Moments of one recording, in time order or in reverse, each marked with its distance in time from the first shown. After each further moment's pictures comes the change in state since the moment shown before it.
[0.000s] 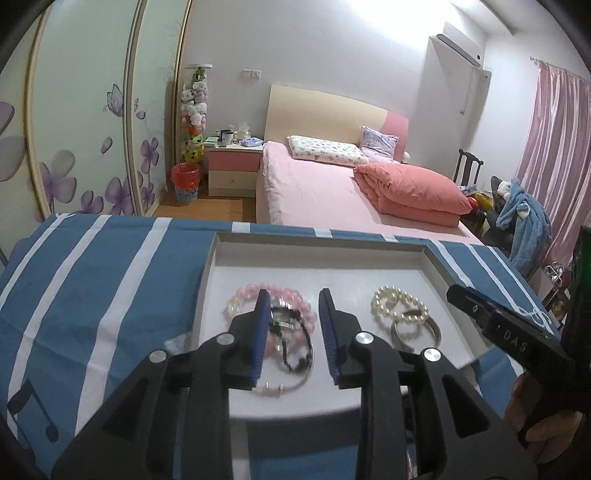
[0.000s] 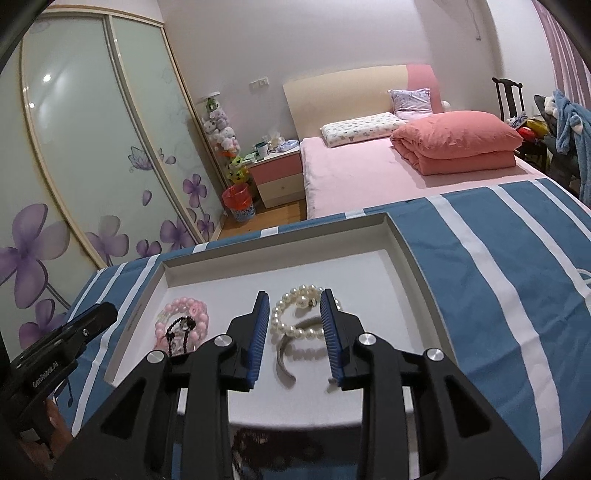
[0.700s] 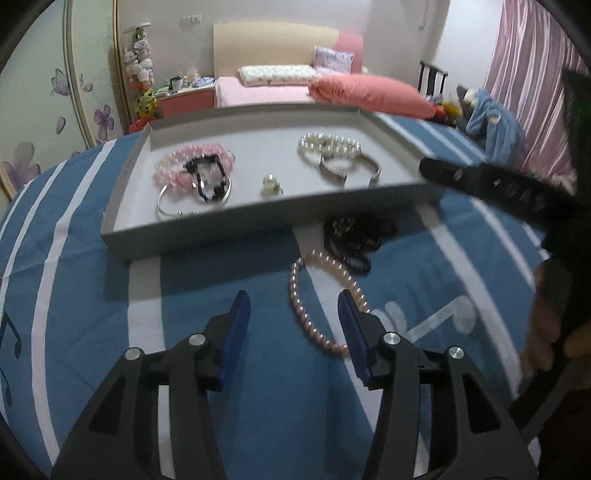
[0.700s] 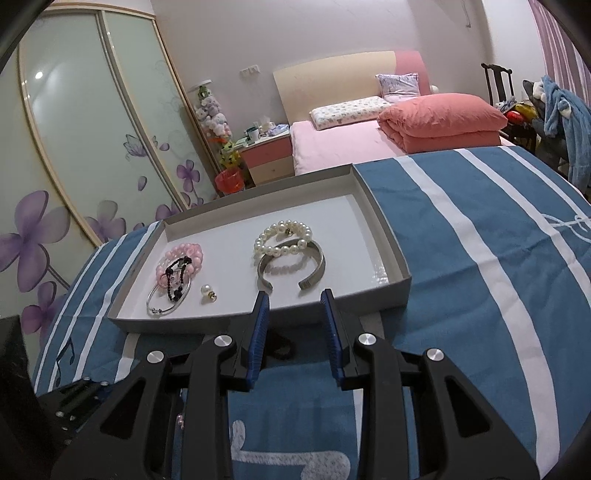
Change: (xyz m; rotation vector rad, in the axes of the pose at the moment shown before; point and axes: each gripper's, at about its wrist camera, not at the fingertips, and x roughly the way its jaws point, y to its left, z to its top) left arm -0.006 -0.060 -0.106 0.194 0.300 -0.062; right arm -0.037 -0.016 -0.045 0.021 0.061 -0.024
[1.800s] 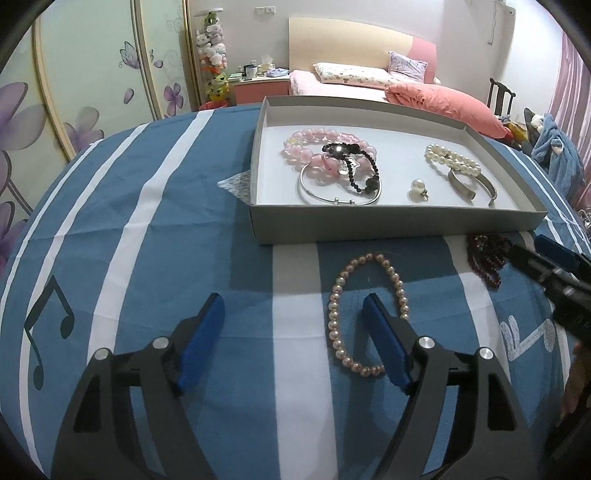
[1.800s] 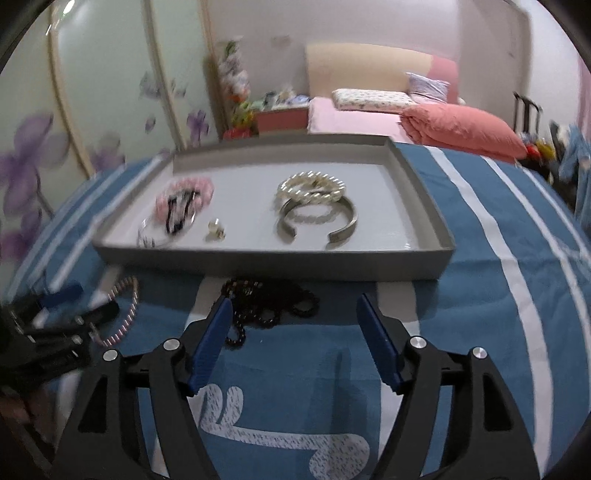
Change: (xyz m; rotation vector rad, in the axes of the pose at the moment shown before) left arm -0.004 0.085 -0.009 -0.167 -0.002 0.203; right arm 0.026 0.035 -0.029 -0.256 0.124 -0.069
